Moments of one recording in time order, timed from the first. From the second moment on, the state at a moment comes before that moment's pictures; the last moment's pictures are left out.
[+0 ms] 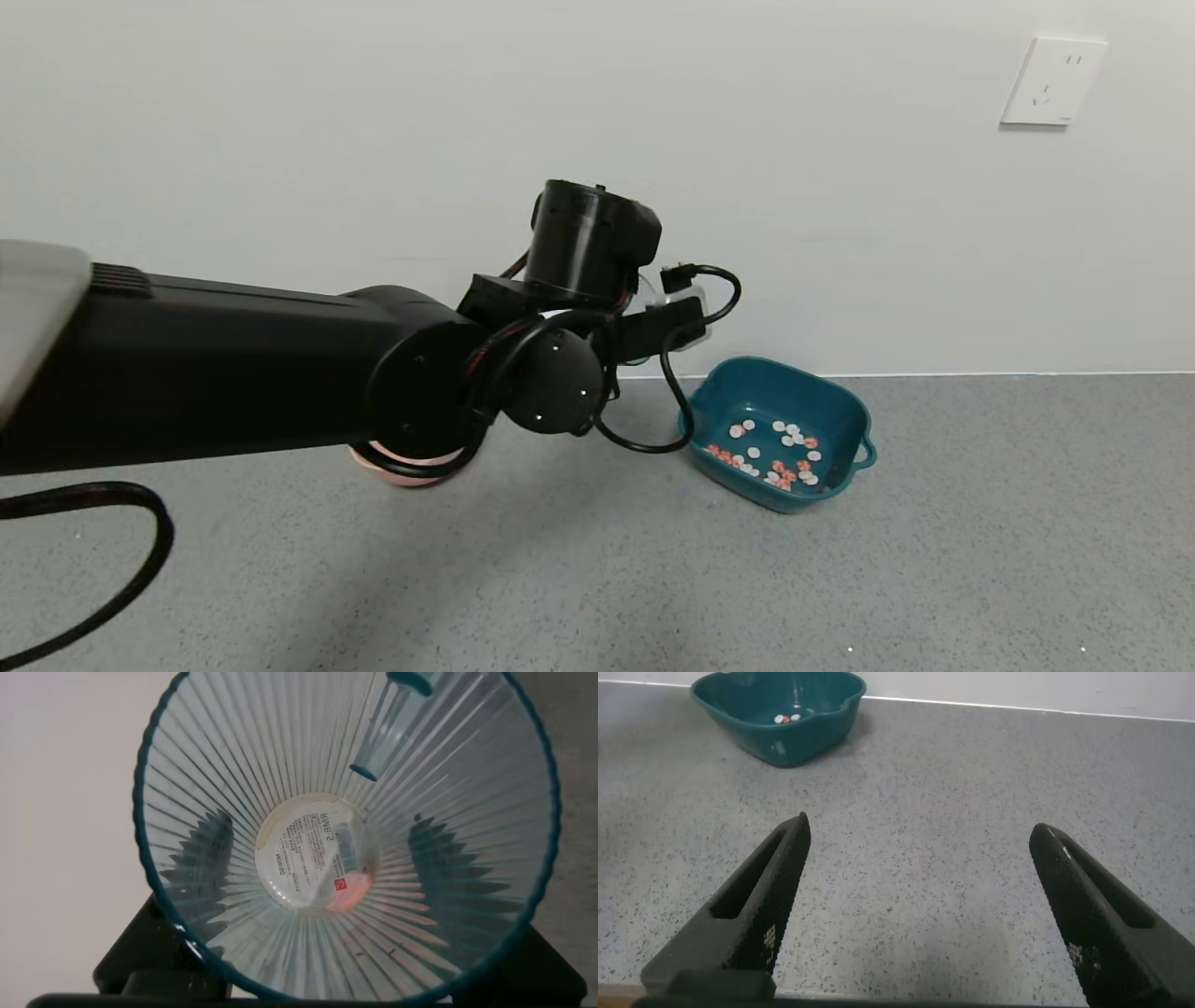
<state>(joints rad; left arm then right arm) -0.72 1.95 -1.49 -0.03 0.69 0.97 0.00 0.00 0.00 0.01 0.01 -0.02</state>
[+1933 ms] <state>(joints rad) -0.51 2.00 -1.06 -0.33 0.23 -0.04 0.00 0.00 0.00 0.01 0.01 -0.02</state>
